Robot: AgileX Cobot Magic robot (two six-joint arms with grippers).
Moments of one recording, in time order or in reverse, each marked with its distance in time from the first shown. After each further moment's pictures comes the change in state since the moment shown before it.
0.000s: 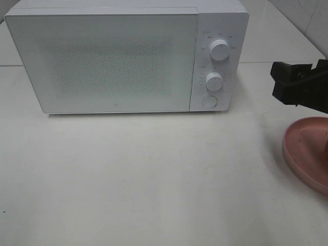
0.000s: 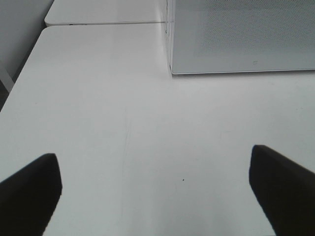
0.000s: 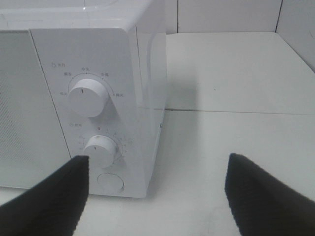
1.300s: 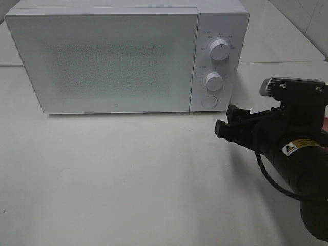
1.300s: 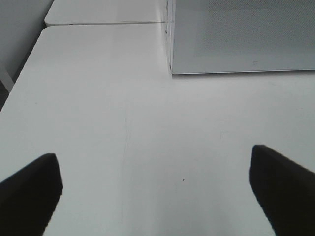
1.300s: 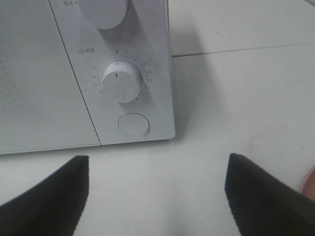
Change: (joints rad) left arm 0.000 0.000 0.000 0.000 0.000 0.000; right arm 0.441 0.465 -0.033 0.479 -0.416 0.124
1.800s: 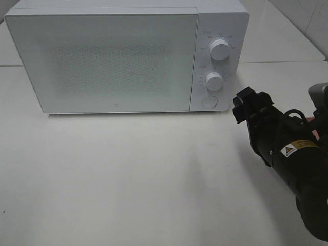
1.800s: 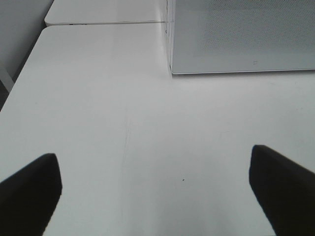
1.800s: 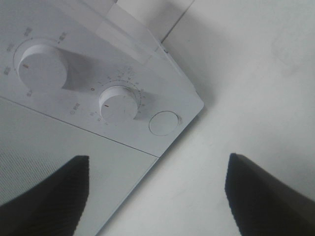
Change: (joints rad) left arm 0.000 0.000 0.000 0.000 0.000 0.000; right arm 0.000 0.001 0.000 0.000 0.029 0.877
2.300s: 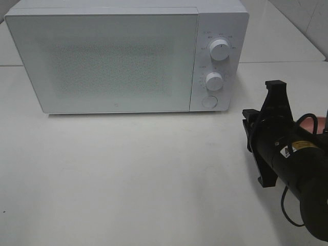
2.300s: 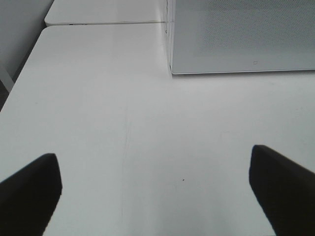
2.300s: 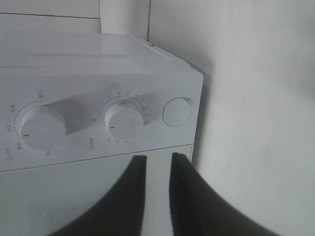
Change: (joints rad) left arm 0.000 0.000 0.000 0.000 0.000 0.000; right arm 0.000 0.000 0.000 0.000 0.010 0.509
